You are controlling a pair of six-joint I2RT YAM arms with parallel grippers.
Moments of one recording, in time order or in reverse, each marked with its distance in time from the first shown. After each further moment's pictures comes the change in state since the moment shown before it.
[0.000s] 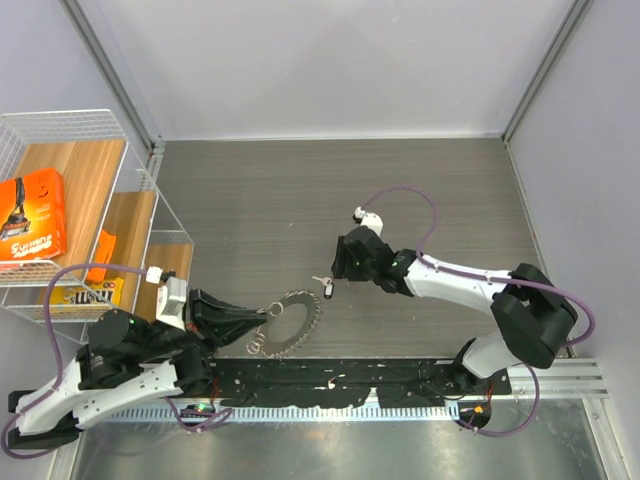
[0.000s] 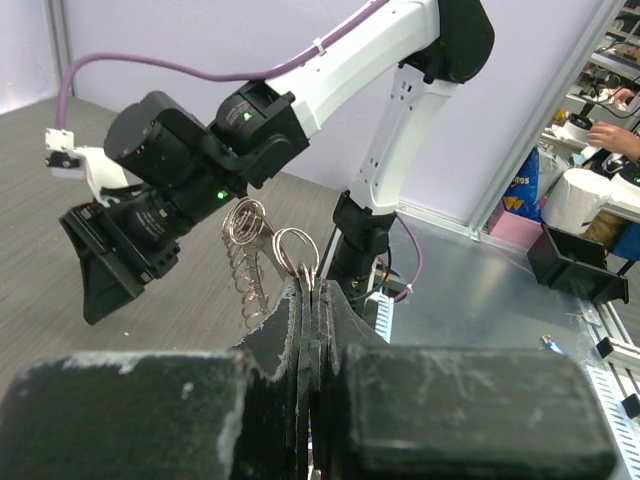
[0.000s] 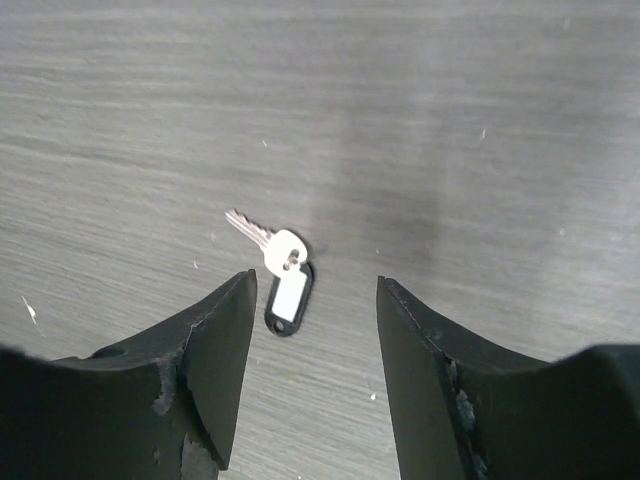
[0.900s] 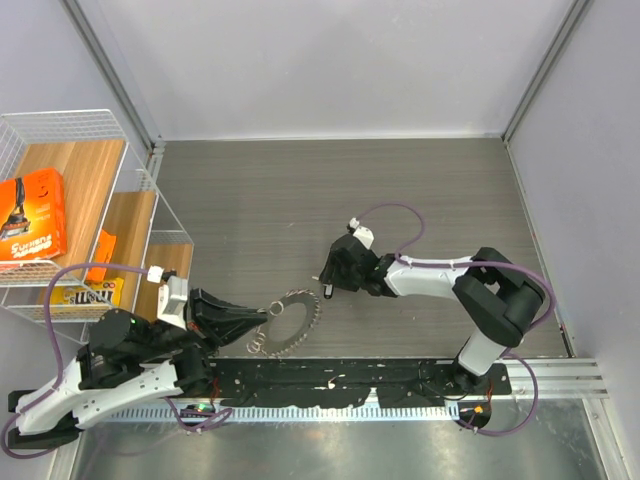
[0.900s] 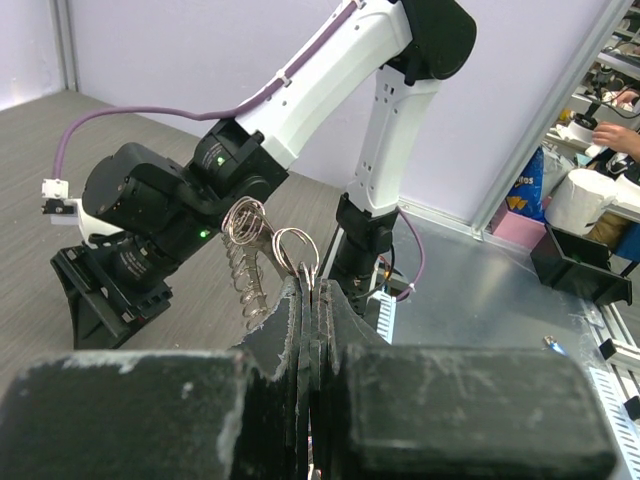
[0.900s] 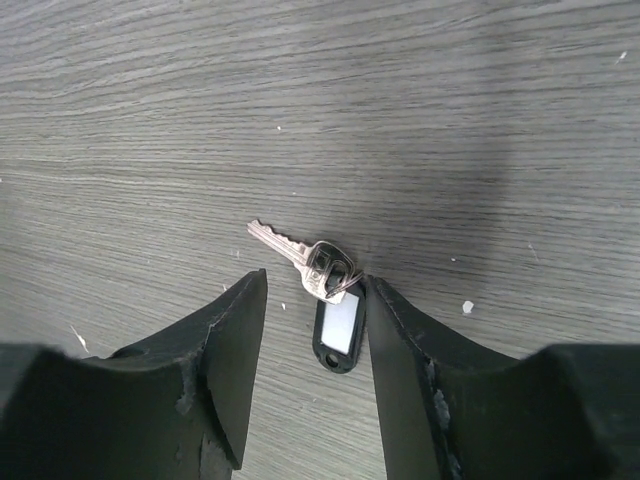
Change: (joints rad) left arm 0.000 0.006 0.000 -0.001 -0.011 -0.003; right arm 0.034 0.177 -0.016 0.133 -0.075 0.260
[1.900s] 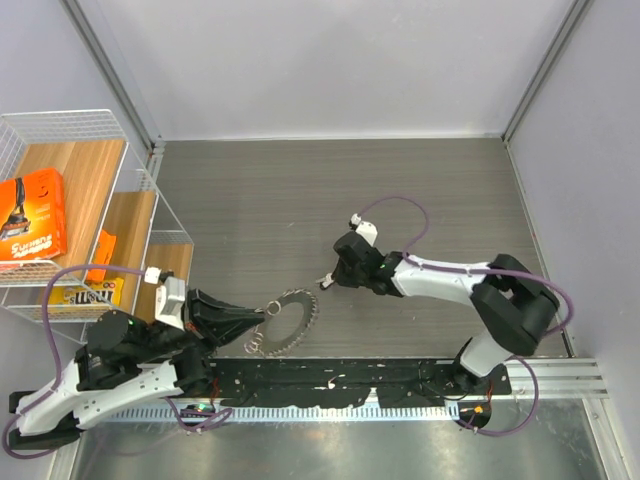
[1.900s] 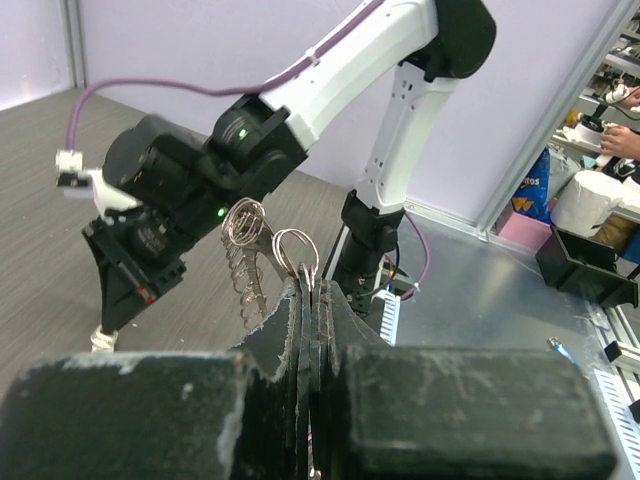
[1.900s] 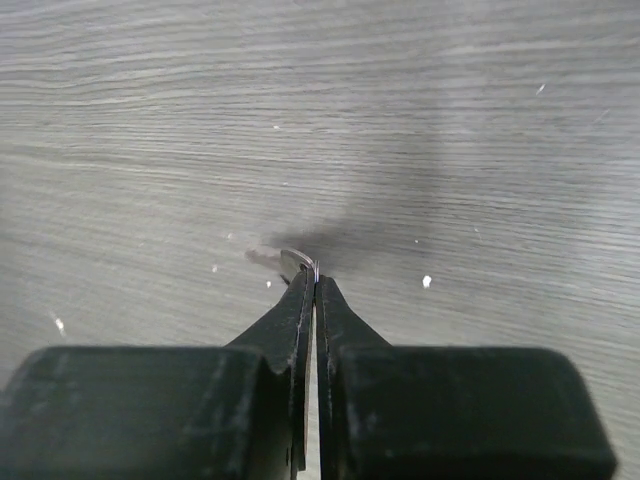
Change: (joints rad) left arm 0.000 -0.024 0.002 -0.027 -0.014 0.002; right arm 0.000 -0.045 0.014 -0.078 0.043 -0.068
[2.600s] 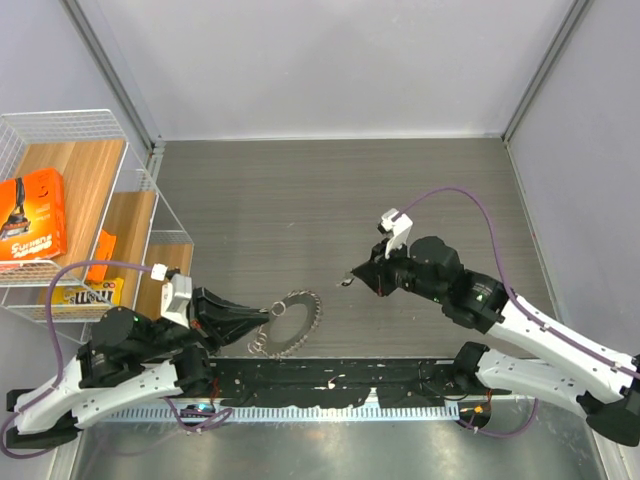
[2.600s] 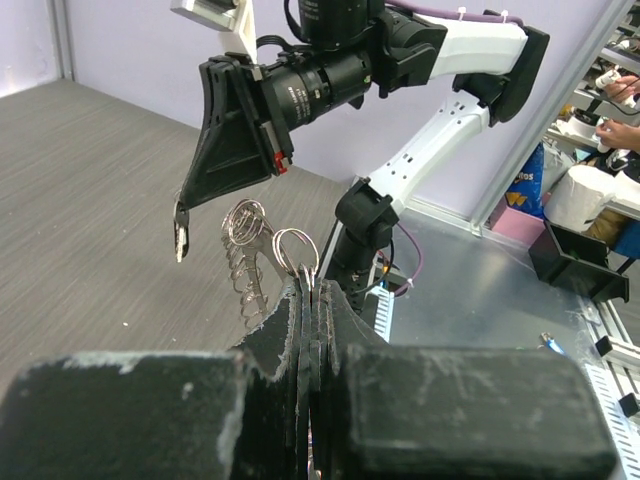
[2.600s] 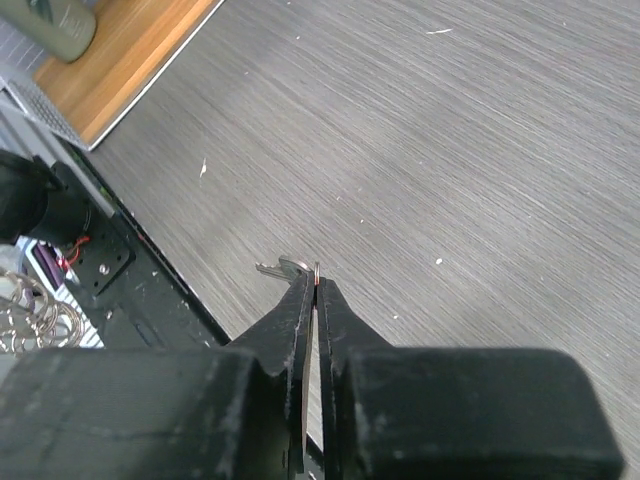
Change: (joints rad) left arm 0.000 0.039 0.009 0.011 0.013 -0.009; right arm 0.028 -0.752 -0.041 -0.232 -0.190 -0.581
